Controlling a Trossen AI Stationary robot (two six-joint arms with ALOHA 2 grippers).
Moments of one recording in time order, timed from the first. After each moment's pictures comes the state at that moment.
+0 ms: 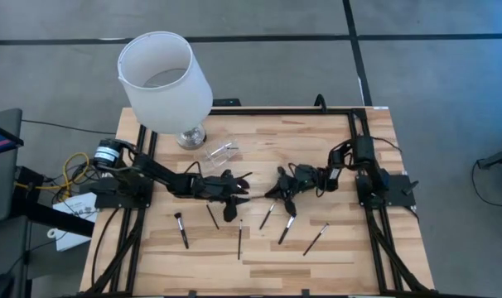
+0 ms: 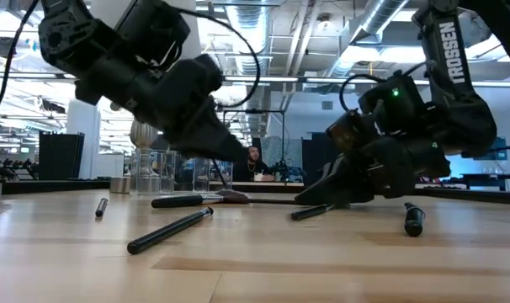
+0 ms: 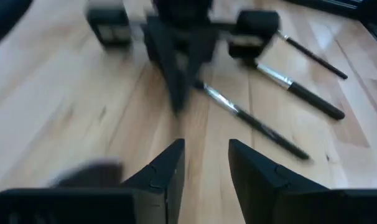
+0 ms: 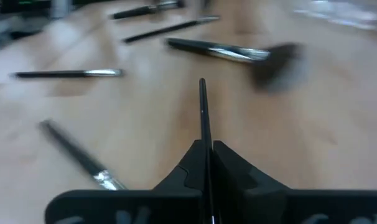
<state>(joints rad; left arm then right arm) -0.17 1.74 0.60 0.66 -0.16 -0.22 -0.06 2.12 0.44 1.30 -0.29 -0.01</state>
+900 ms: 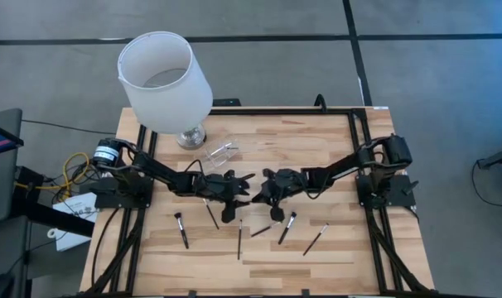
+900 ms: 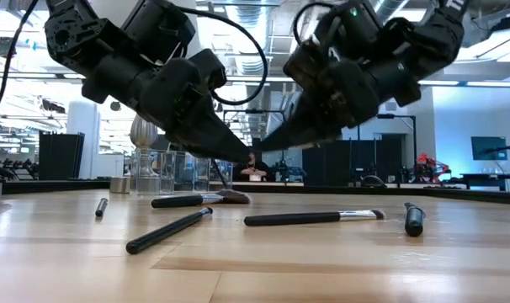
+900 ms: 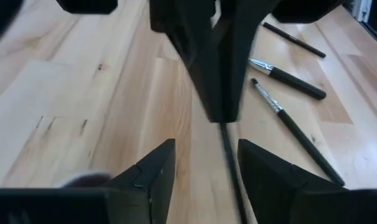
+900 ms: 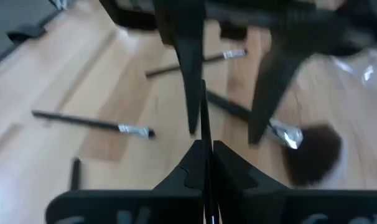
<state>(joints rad) -0.14 1.73 0.62 0.61 -0.05 -0.13 0.08 1.80 0.76 0.52 -0.13 -0.06</state>
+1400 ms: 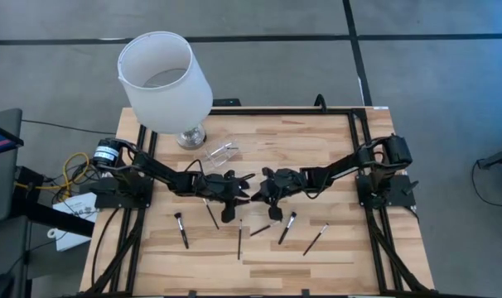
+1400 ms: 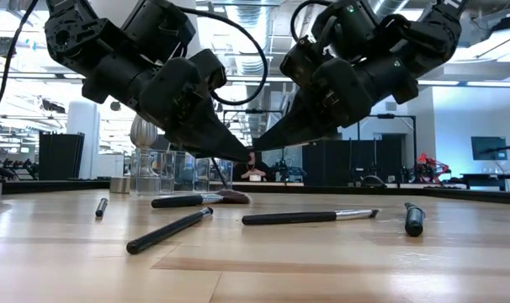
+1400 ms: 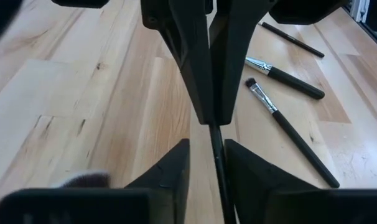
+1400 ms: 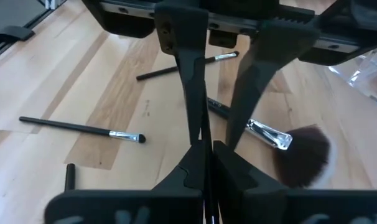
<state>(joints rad) -0.14 1.73 0.62 0.61 -0.05 -0.13 0.08 1.80 0.78 0.49 -0.10 -0.06</state>
